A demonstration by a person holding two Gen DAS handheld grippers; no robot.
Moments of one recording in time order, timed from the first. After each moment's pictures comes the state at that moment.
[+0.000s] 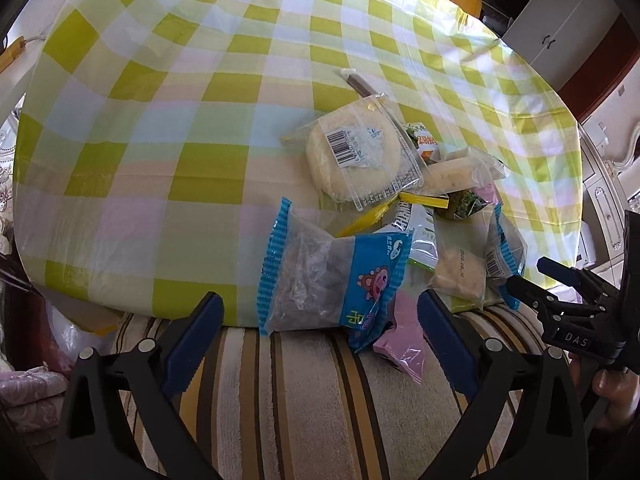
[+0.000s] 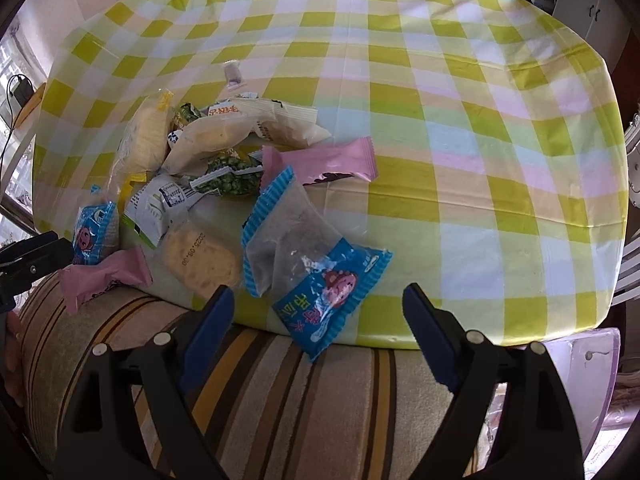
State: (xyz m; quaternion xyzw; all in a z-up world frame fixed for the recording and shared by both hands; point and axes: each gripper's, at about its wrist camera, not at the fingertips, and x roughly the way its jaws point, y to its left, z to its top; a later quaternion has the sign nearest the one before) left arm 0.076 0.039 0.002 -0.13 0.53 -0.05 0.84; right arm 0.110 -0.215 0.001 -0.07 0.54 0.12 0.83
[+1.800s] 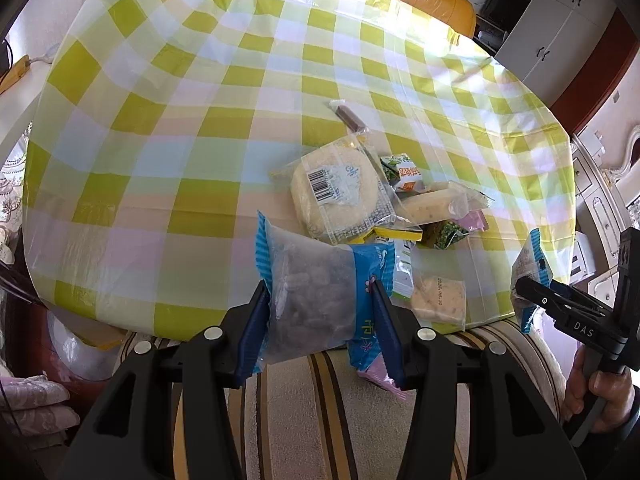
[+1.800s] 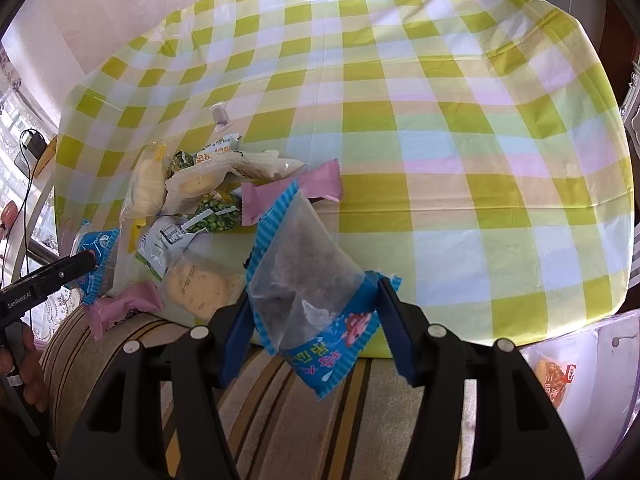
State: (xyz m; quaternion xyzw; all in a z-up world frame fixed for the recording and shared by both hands) left arm 0.075 0.031 0.029 -0.13 0.49 -0.04 0.86; right arm 0.110 -0.268 0.017 0.03 0.51 0.13 0.85
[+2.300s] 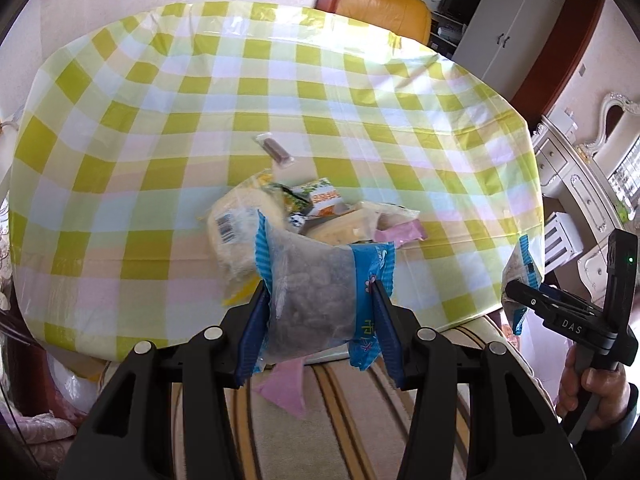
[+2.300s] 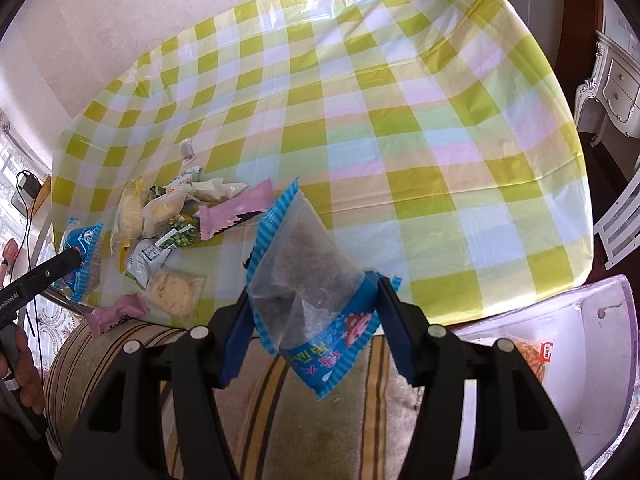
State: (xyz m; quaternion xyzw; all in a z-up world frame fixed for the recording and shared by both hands) left arm 0.080 -0.037 0.065 -0.09 0.46 -0.10 0.88; right arm 0.088 -0.342 0.034 0.08 0.49 0.08 0.86
